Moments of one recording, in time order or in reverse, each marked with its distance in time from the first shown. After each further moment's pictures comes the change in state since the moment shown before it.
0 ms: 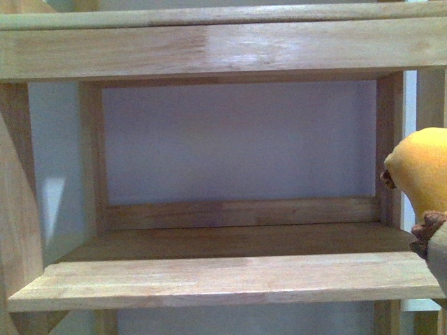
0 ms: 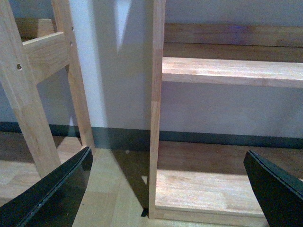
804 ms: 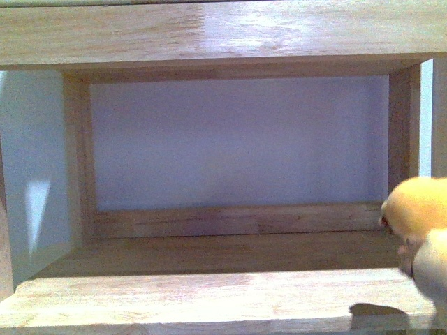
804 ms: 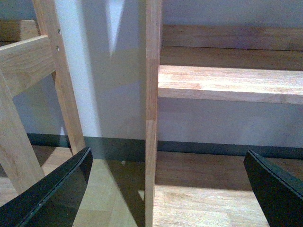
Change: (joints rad) left arm 0.000 0.000 0.000 0.000 0.000 0.000; right arm 0.022 0.097 0.146 -0.204 0.040 0.001
